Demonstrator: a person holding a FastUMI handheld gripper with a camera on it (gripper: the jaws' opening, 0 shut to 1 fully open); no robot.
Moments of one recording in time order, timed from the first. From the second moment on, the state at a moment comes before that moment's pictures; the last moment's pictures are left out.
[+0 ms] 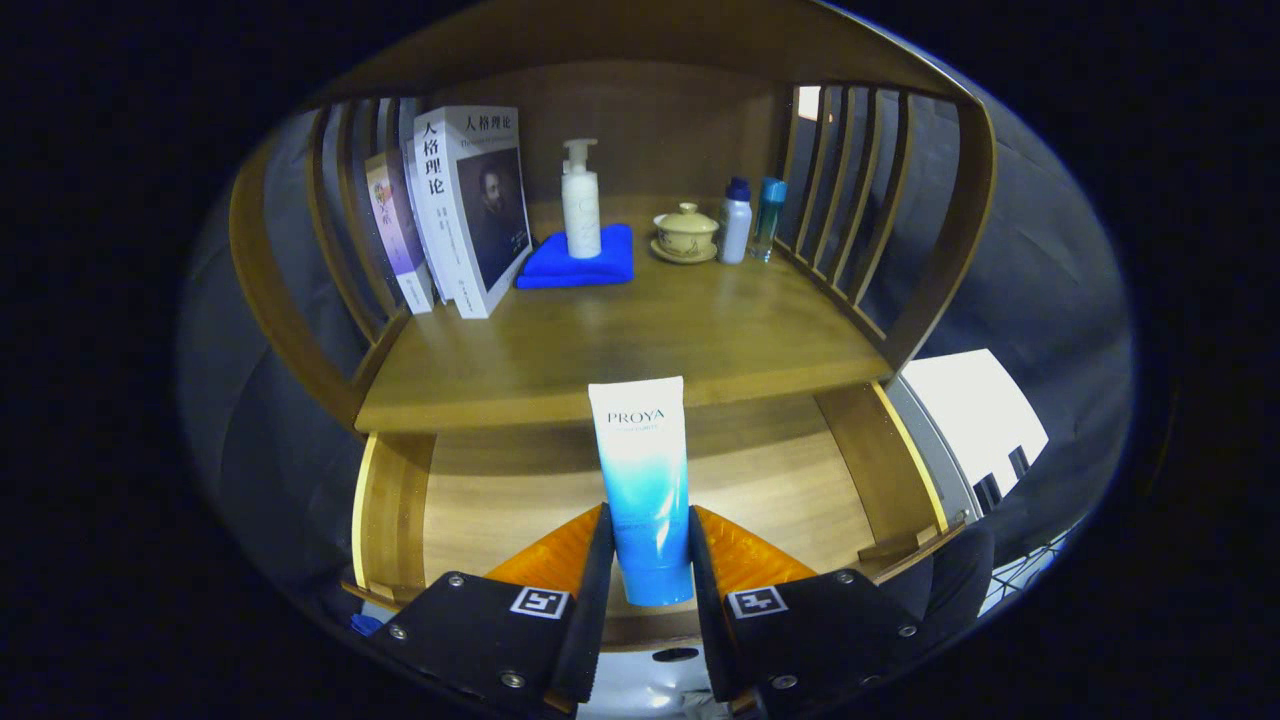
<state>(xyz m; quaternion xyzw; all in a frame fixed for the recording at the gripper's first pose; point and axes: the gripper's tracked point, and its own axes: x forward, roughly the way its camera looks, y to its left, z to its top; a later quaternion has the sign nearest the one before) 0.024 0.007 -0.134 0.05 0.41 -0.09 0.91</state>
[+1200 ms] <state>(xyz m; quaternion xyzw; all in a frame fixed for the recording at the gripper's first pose) 0.198 -0.018 -0.186 0.00 0.37 -0.04 0.93</state>
